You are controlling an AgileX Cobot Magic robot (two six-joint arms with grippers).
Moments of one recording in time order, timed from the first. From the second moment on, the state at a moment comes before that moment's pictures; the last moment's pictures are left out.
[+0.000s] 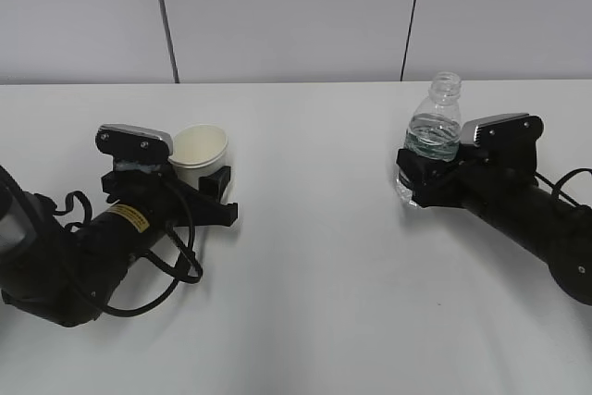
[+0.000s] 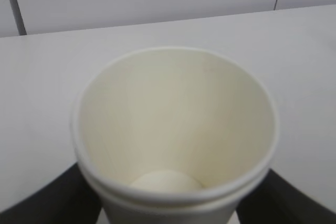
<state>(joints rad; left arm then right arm) -0.46 2.20 -0.75 -0.07 -1.14 -0.02 0.05 2.17 -0.75 -0.30 -1.15 0.13</state>
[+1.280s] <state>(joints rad) -0.46 2.19 -0.75 0.19 -1.14 -0.06 0.05 2.18 -0.75 -0.32 -1.16 0.08</state>
